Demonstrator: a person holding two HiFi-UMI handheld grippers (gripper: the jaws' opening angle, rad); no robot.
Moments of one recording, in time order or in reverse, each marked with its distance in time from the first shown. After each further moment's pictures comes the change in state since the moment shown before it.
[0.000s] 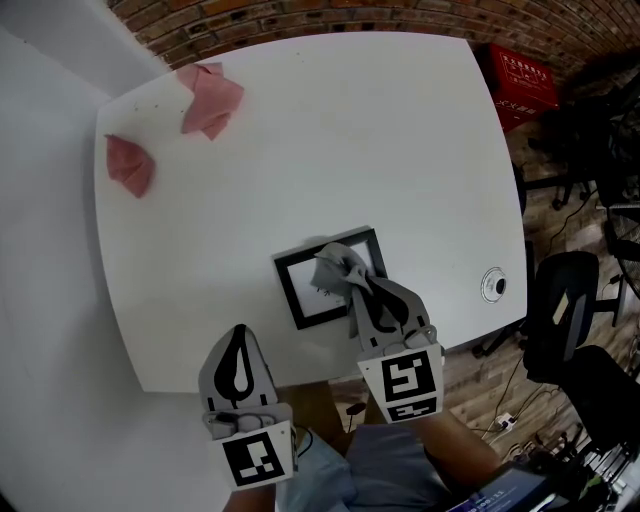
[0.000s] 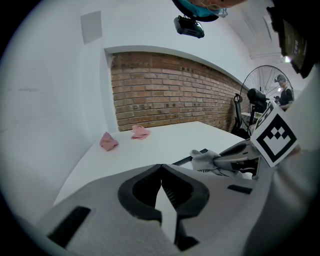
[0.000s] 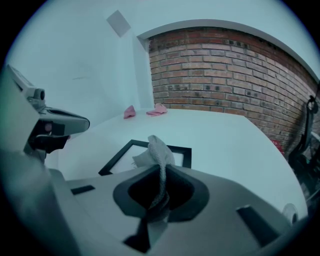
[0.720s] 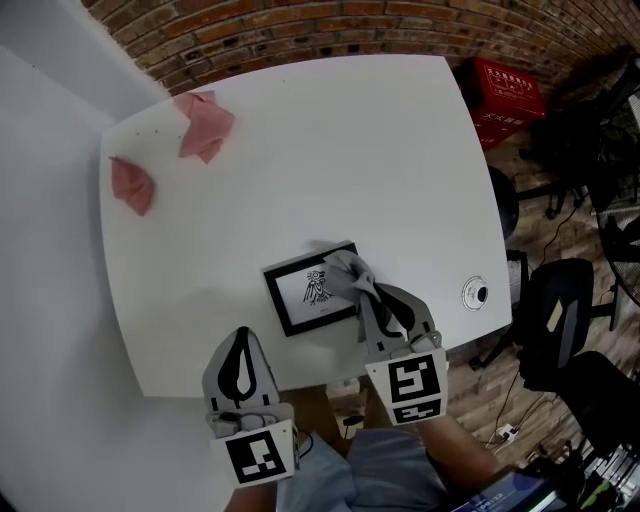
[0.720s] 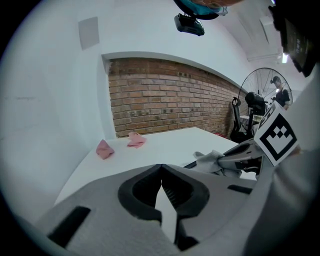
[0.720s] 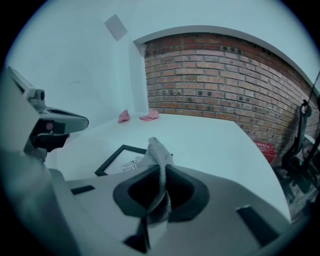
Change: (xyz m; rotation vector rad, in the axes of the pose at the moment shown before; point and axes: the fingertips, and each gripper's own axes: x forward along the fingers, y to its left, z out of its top) left arm -0.002 -0.026 0.028 0.008 -0.060 0.000; right arm -0.030 -0.037 0.007 0.001 -0.026 -0.049
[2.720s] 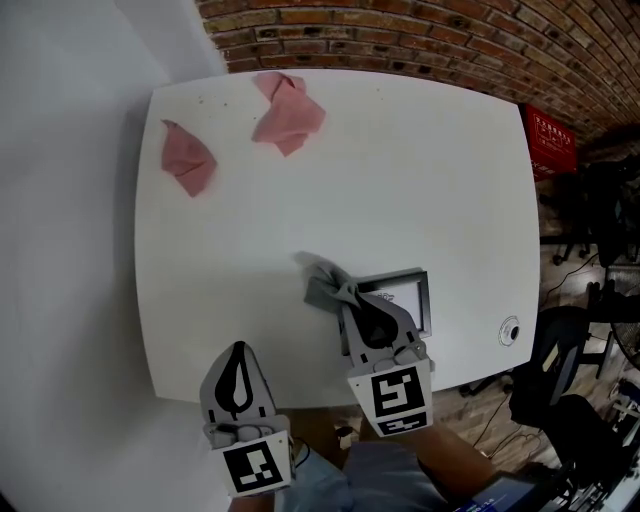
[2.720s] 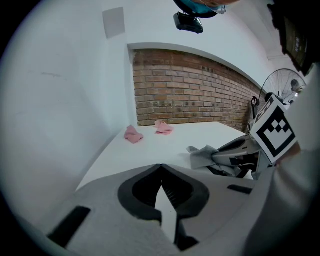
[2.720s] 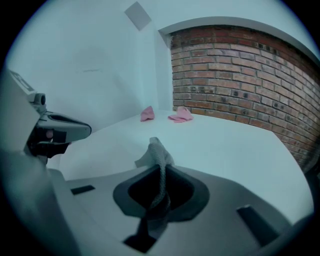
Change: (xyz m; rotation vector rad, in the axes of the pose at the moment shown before) left arm -0.012 0.108 -0.046 -0.106 0.077 0.134; right arm 0.075 0.114 0.044 -0.132 0.013 0.173
